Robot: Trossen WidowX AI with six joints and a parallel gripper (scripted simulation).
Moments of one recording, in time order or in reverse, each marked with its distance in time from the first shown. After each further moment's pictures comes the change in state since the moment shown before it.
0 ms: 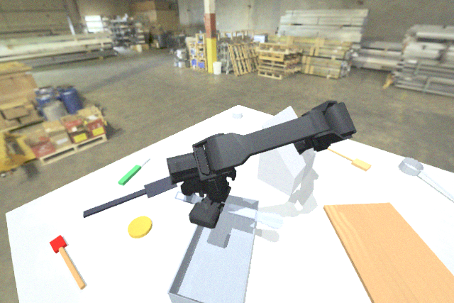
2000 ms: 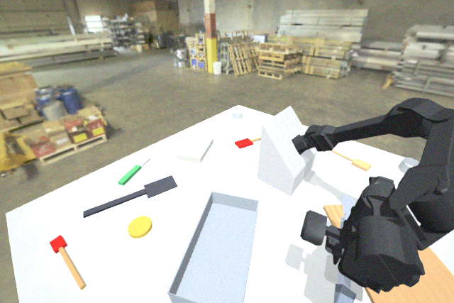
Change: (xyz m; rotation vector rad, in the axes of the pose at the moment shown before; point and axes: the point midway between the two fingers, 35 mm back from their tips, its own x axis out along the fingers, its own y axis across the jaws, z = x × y) arm -0.021 0.063 -0.299 -1.367 0.013 -0.033
